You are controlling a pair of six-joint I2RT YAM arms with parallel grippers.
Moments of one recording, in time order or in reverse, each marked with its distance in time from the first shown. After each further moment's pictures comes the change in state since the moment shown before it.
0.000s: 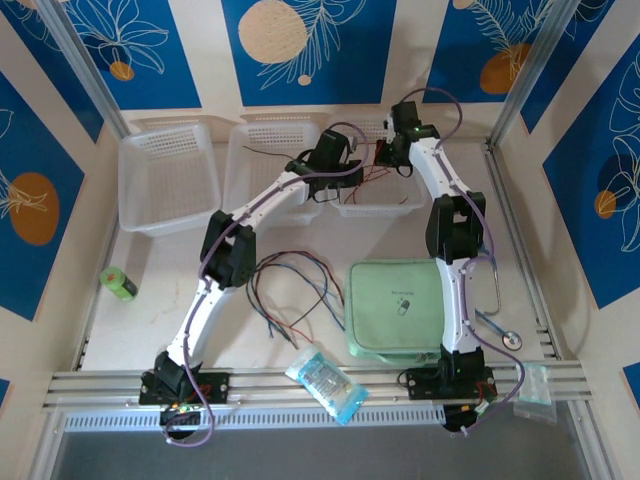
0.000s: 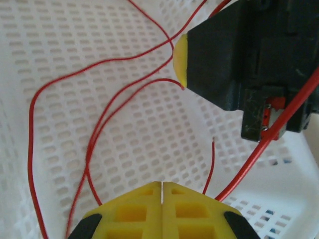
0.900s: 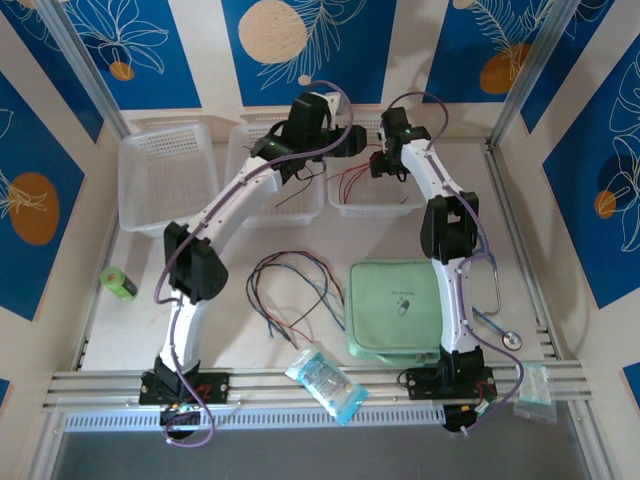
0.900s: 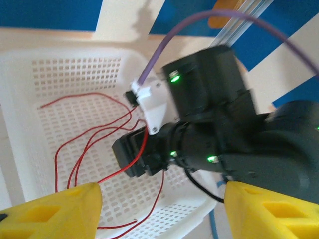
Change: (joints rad) left arm 0.008 -0.340 -0.056 -0.051 -0.053 0.064; right arm 0.045 0.017 0.011 -0.098 0.230 -0.165
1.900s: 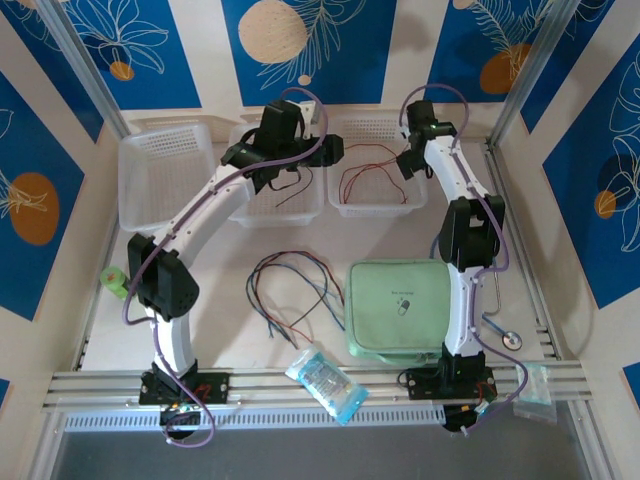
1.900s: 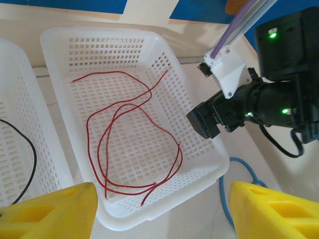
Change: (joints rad) left arm 0.056 -0.222 -0.292 -0.001 0.025 0.017; right arm -0.085 -0.198 -0.158 -0.006 0.227 -0.314
